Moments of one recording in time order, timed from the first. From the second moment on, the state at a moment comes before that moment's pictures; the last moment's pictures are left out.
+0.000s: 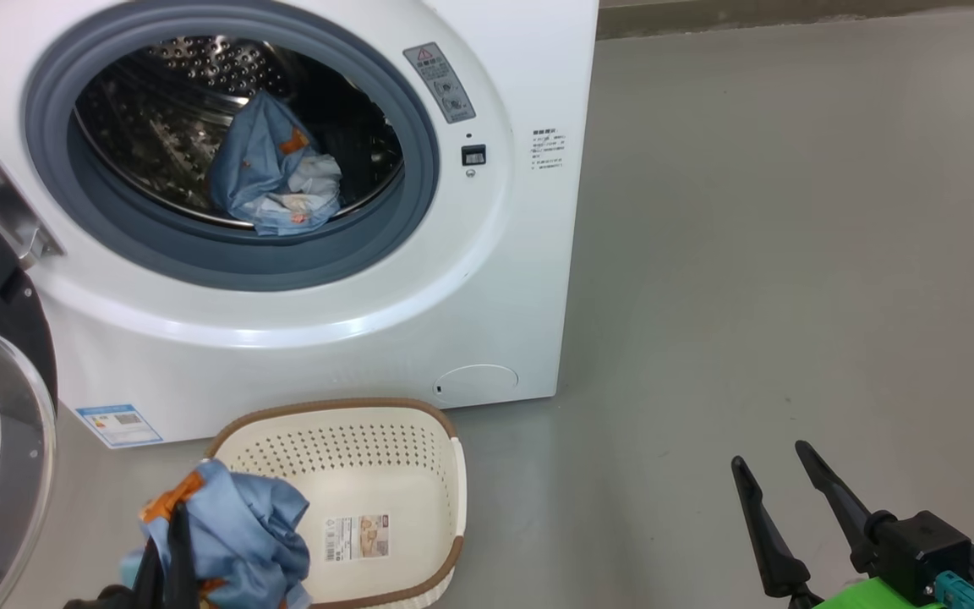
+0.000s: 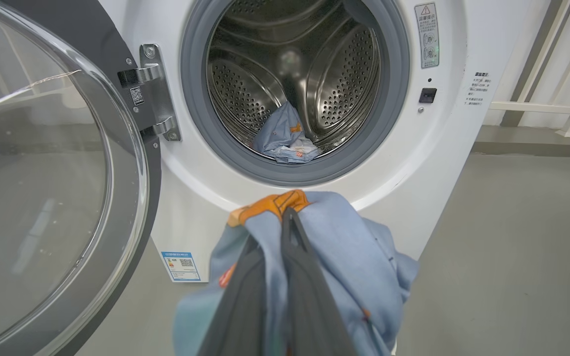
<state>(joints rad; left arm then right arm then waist) 0.11 0.26 -0.27 -0.03 -0.40 0.29 -0.20 0.13 -0.06 0.02 -0.12 0.15 0.13 -0.08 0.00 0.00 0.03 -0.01</state>
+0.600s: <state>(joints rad) 0.12 0.26 -0.28 -0.02 -0.41 0.29 -0.20 0.14 -0.05 0.02 -0.13 0.13 0.13 -0.07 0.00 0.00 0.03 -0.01</state>
